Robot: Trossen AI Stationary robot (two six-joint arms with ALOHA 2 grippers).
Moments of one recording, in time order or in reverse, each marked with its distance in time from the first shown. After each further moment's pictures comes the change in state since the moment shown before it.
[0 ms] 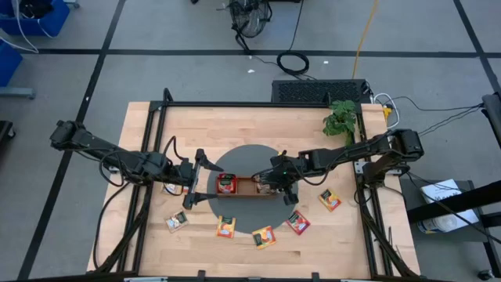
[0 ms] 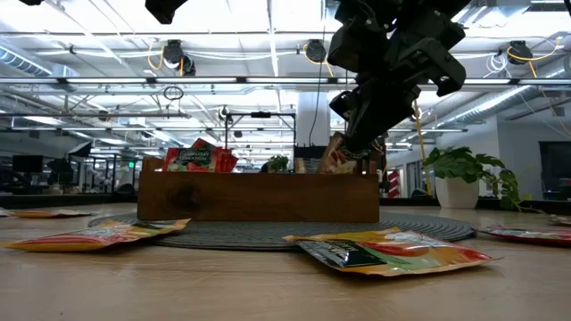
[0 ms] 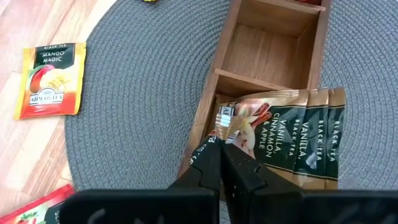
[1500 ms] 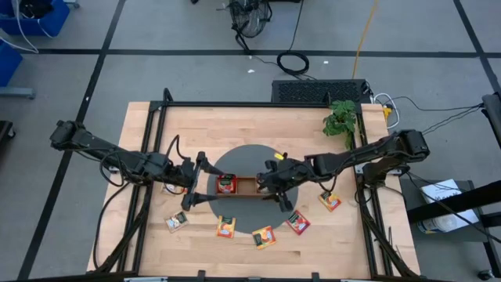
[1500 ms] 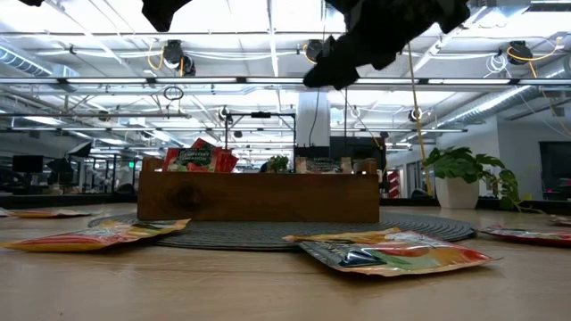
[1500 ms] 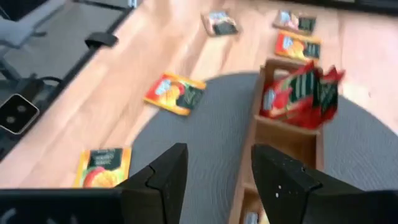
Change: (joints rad) left arm -0.002 0.000 0.000 -0.024 0.038 -0.143; right arm 0.080 -0.053 -0.004 0.277 -0.001 0.110
